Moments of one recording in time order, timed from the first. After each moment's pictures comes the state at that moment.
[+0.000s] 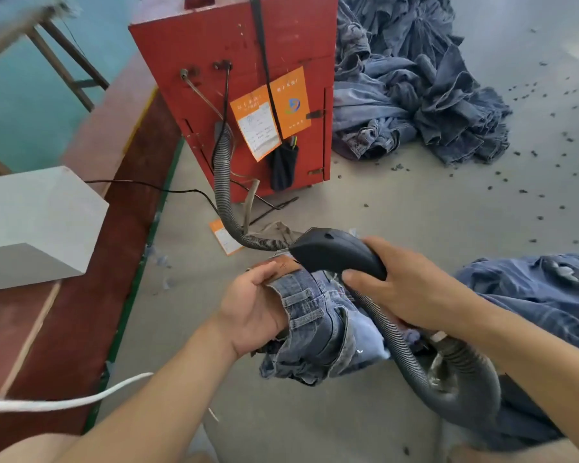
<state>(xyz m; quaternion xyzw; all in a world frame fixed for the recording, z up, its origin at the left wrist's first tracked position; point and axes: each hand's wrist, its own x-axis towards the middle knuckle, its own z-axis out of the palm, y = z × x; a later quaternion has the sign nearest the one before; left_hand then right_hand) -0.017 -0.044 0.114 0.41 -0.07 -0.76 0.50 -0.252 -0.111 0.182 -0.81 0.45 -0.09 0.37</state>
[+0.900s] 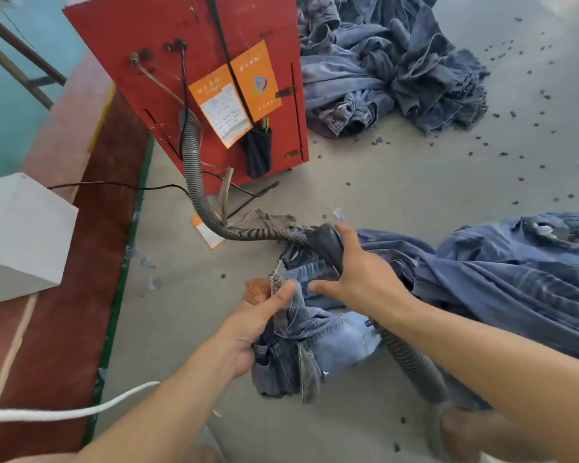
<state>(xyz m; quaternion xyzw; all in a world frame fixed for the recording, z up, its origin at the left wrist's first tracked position) -0.046 -0.023 0.078 0.65 -0.11 -0.66 0.36 -0.232 -0.111 0.093 -0.75 0.57 -0.08 0.33</state>
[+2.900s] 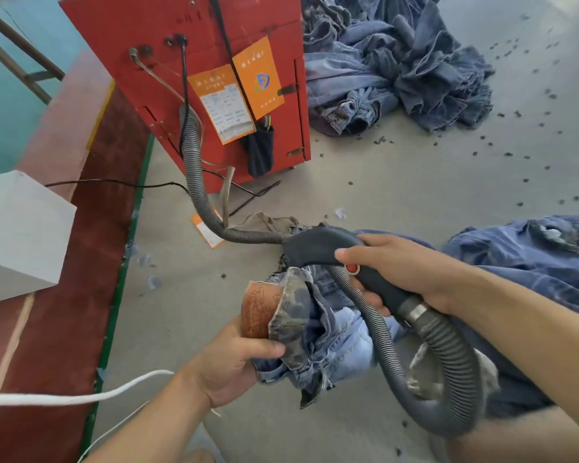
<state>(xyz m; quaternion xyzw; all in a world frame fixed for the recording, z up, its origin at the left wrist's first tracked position) -0.024 0.011 0.095 0.46 -0.21 -0.76 0.40 -0.267 -0.130 0.148 -0.48 0.47 -0.08 0.73</state>
